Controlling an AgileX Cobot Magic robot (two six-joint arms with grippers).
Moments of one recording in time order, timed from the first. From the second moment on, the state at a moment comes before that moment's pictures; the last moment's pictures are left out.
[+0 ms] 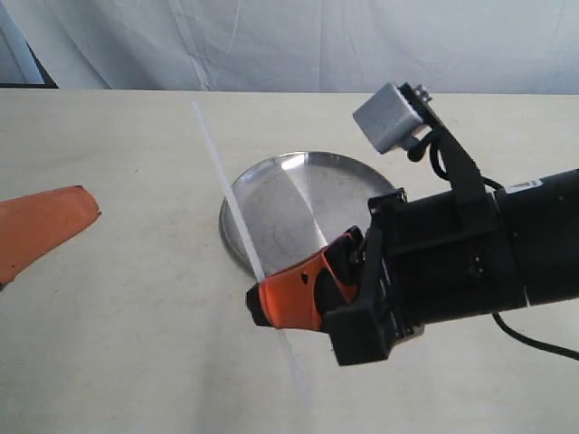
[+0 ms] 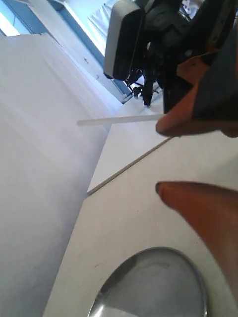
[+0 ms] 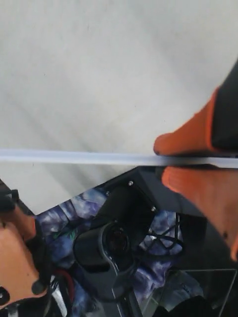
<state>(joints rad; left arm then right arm) 0.01 0.59 -0.23 1.37 -1.01 -2.04 0.56 1.14 -0.67 1.33 0.78 -0.98</state>
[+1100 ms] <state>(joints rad) -0.21 0.97 -0.41 1.18 -1.06 -1.80 0.74 1.28 -0.67 1.73 0.67 -1.25</state>
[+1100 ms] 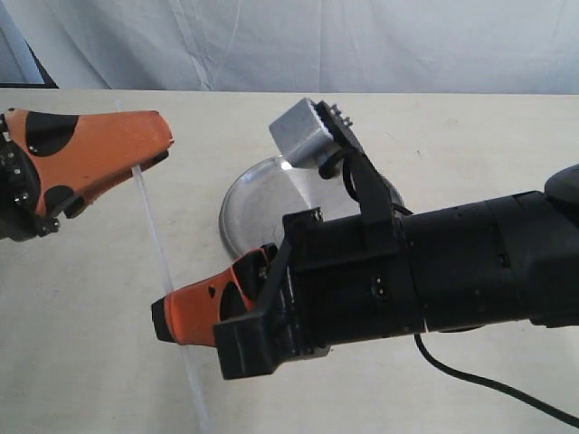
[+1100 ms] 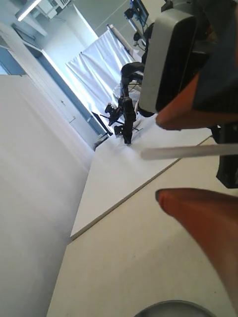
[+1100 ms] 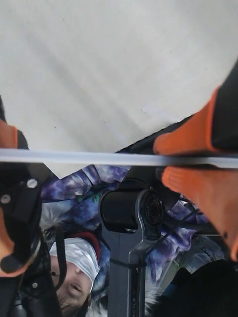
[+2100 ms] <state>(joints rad) -0.25 1.03 -0.43 1.15 -1.05 -1.66 0.74 1.29 -0.67 1.73 0.54 -1.28</state>
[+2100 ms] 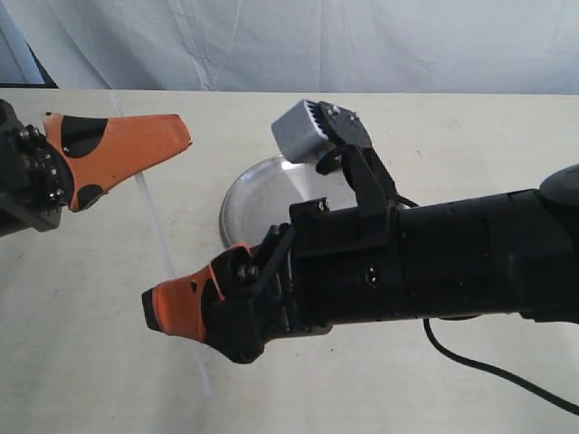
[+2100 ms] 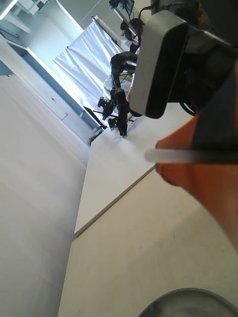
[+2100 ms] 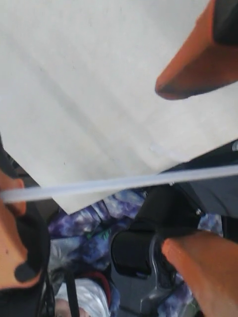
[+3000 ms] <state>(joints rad) -0.27 1.05 -0.49 1.21 -1.07 -1.74 0.74 1.38 -0.67 1.73 0.87 -1.28</state>
